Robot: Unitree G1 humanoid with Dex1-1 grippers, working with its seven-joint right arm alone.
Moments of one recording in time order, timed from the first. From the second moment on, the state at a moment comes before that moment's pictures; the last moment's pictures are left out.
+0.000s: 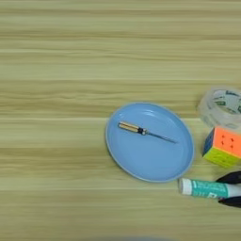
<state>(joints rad) 0.09 -0.90 -0.01 0.32 0.13 -0.37 1.53</state>
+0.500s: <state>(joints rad) 0.09 -0.89 0.00 0.32 0.14 -0.36 1.51</state>
